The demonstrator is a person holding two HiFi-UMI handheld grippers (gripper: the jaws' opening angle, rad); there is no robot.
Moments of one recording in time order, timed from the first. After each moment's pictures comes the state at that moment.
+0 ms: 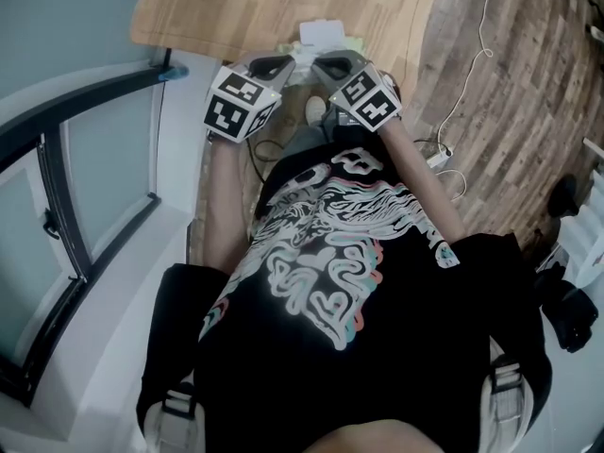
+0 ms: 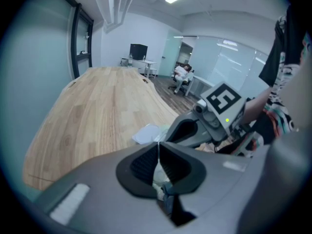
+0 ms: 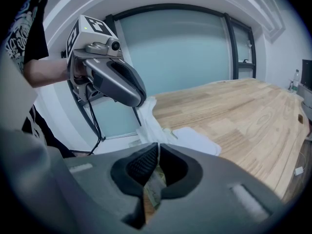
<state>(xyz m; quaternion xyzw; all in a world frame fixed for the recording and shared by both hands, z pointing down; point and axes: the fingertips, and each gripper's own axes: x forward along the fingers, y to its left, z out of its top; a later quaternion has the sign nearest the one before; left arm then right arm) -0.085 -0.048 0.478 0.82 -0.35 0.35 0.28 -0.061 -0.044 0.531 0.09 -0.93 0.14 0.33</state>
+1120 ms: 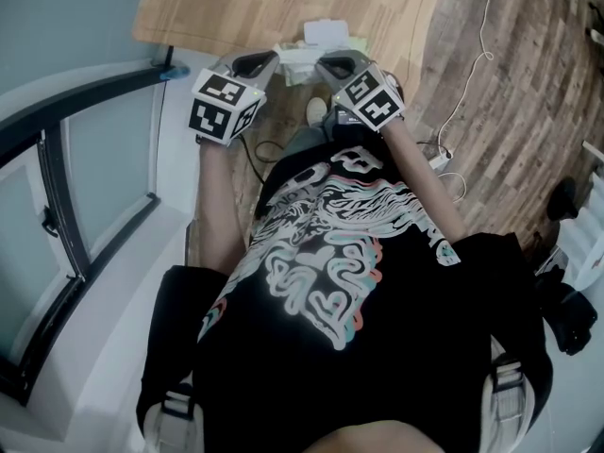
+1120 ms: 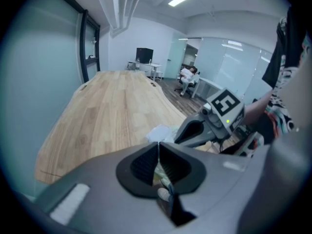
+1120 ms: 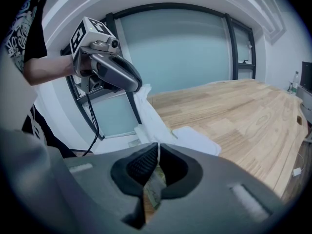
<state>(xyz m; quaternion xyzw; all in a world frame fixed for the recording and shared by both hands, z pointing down) -0.122 -0.047 0.464 0.81 -0.39 0.34 0.27 -0.062 -0.041 0.534 0.09 -0.93 0.14 0.33</state>
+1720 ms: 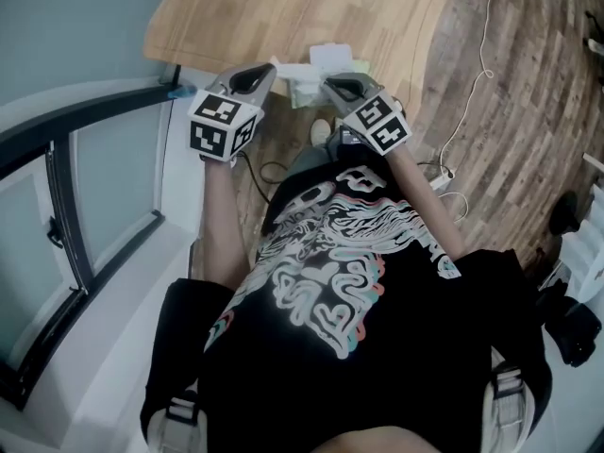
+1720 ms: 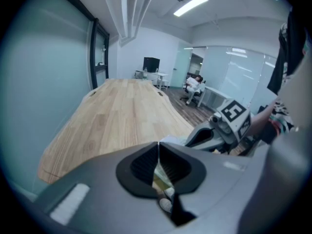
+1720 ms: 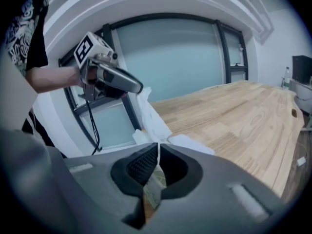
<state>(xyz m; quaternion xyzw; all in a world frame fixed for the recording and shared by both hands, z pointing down) -0.139 -0.064 0.446 0.81 -0.44 0.30 0.26 -0.055 -0.048 0.518 0.12 -0.94 0.15 0.29</state>
